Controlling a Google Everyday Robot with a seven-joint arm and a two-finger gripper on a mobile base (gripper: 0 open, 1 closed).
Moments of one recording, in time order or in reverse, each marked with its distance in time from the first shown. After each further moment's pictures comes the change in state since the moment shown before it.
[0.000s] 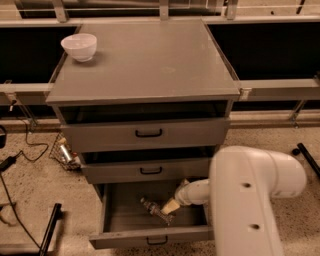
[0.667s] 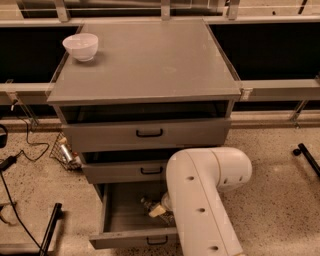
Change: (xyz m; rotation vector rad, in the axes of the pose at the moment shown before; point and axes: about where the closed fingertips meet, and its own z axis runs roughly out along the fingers) arm -0.005 0.030 0.083 0.064 -0.044 -0.004
